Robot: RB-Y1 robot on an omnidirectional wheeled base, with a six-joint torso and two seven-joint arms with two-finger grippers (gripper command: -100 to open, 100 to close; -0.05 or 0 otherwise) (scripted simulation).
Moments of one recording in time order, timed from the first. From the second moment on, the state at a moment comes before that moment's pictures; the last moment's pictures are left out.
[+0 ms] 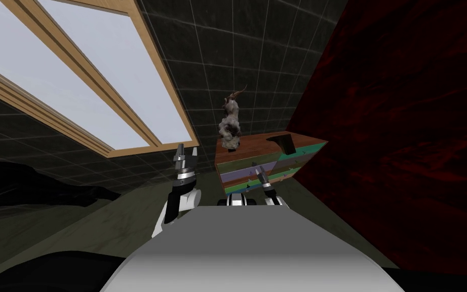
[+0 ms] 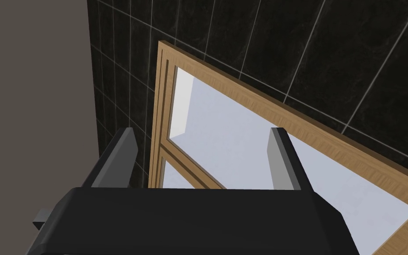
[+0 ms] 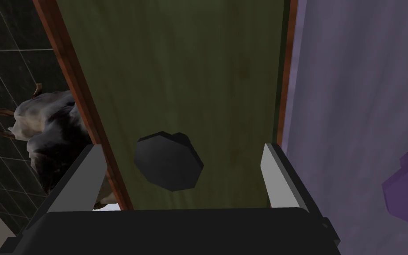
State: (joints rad) left arm 0.45 0.02 0.01 -2.39 0.03 -0.39 0.17; right arm 0.10 -0.12 -0.07 -1.04 0.27 -0.97 2.66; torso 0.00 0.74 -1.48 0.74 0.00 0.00
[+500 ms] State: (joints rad) left arm 0.45 0.02 0.01 -2.39 0.03 -0.39 0.17; right arm 0.11 -0.02 -0.08 -1.09 0.27 -0.95 2.76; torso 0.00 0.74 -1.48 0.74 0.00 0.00
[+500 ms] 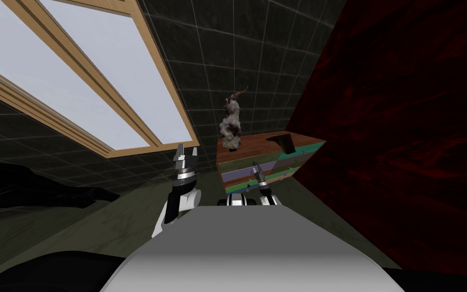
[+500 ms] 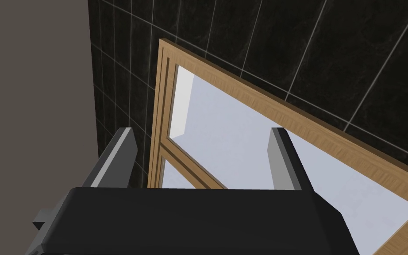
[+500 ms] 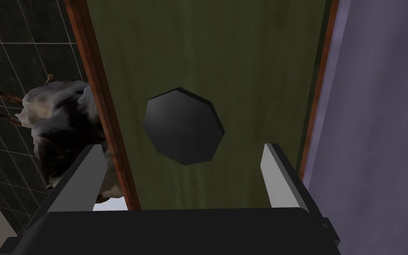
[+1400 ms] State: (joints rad) left arm 0.45 0.02 0.01 -2.39 0.03 -0.39 0.17; right arm 0.08 -0.02 -0.08 -1.08 0.27 -0.95 2.77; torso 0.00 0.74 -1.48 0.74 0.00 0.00
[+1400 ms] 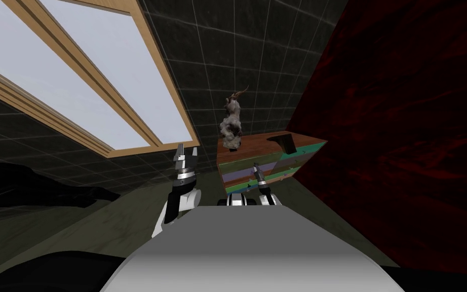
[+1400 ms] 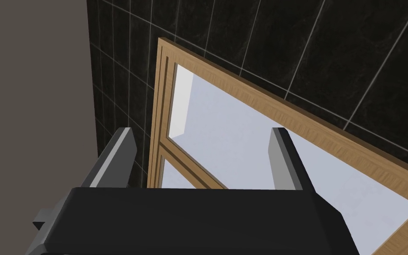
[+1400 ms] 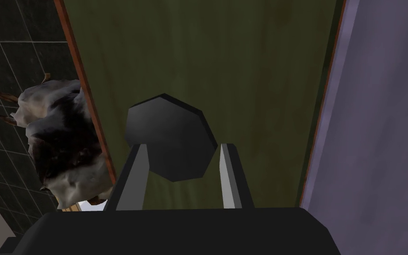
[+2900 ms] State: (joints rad) left arm 0.45 0.02 0.01 -2.39 0.03 -0.39 0.17; right arm 0.08 -0.07 -0.07 -1.14 0.30 -0.88 2.69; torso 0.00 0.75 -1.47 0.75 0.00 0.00
